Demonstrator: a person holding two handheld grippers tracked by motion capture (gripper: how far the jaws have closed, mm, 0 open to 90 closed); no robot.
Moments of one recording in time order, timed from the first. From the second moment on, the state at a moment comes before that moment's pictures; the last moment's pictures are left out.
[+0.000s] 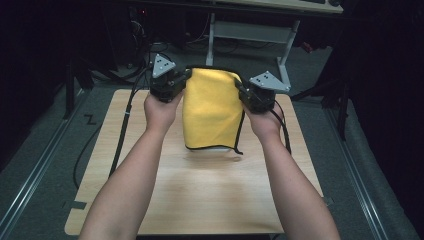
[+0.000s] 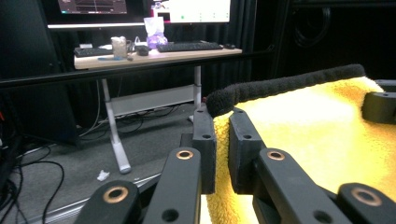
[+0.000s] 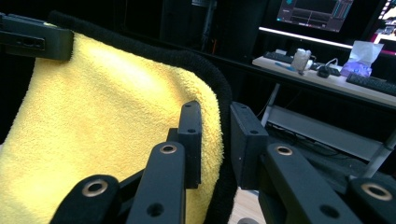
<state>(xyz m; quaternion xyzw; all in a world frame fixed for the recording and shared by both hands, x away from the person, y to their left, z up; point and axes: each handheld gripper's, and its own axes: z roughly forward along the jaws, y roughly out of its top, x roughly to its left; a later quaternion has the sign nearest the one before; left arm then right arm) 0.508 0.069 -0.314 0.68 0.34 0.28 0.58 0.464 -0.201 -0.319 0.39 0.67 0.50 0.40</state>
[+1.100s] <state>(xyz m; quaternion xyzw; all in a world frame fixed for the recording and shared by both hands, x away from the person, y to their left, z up) 0.523 0.077 -0.415 0.74 0.39 0.17 0.52 0.486 -0.216 -0.398 0.40 0.73 0.45 0.32</state>
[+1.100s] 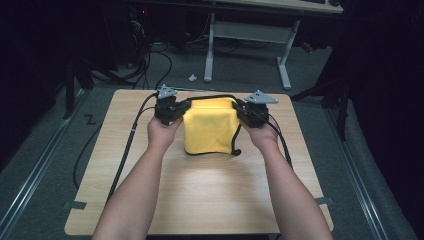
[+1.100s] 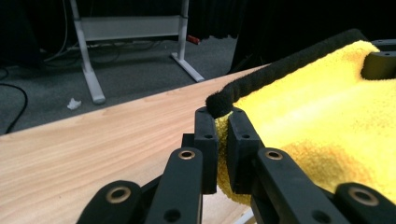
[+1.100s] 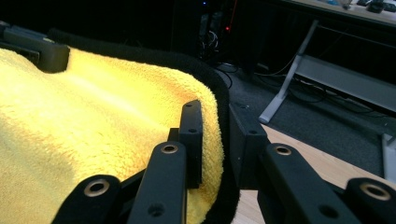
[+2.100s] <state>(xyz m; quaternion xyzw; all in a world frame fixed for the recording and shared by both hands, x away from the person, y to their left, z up) 0.521 0.081 -0.456 0.74 0.41 0.11 0.52 0.492 -0.225 -0.425 0.44 0.73 0.45 0.27</state>
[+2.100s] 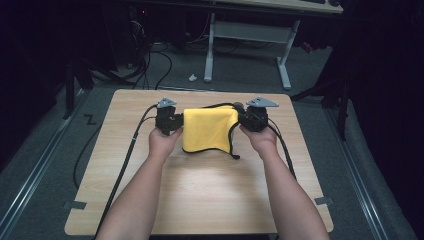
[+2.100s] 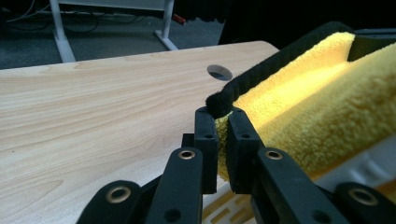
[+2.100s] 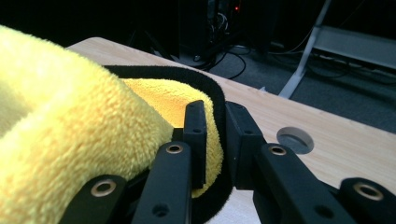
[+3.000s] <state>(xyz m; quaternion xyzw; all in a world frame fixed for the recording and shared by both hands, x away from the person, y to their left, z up) 0.512 0.079 -0.467 0.75 0.42 0.10 0.50 0.495 -0.234 -0.438 0.46 0.72 0.44 0.26</state>
